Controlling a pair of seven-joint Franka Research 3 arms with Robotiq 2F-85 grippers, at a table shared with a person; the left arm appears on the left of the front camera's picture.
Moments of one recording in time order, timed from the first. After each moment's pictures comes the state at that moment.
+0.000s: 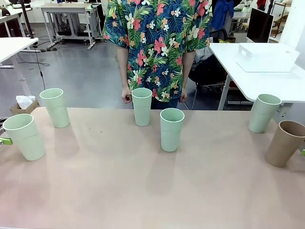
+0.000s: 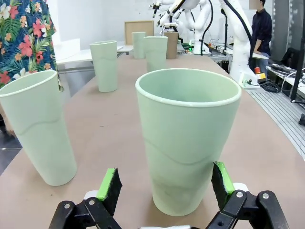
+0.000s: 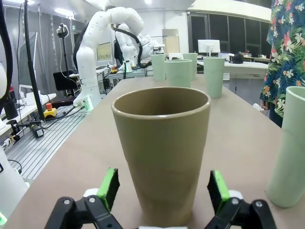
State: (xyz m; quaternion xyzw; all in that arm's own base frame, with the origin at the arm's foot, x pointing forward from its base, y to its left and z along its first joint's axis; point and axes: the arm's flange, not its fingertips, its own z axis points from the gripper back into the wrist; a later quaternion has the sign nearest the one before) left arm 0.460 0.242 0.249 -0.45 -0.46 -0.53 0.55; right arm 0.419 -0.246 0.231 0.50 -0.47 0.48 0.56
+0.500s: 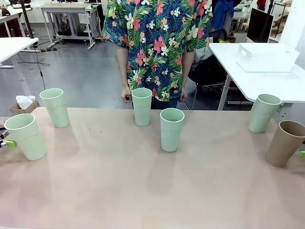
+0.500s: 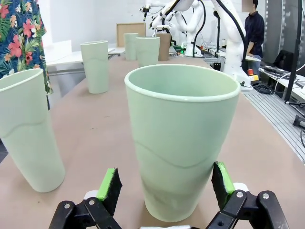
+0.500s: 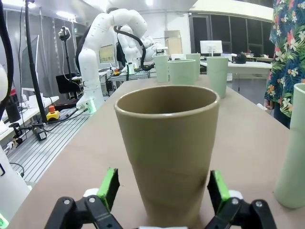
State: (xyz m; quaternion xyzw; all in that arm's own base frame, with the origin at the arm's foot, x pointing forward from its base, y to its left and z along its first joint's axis) left arm 0.464 0.226 0.239 -0.47 -0.44 -0.54 0.54; right arm 0.416 -0.237 0.226 0.51 -0.46 0.47 0.55
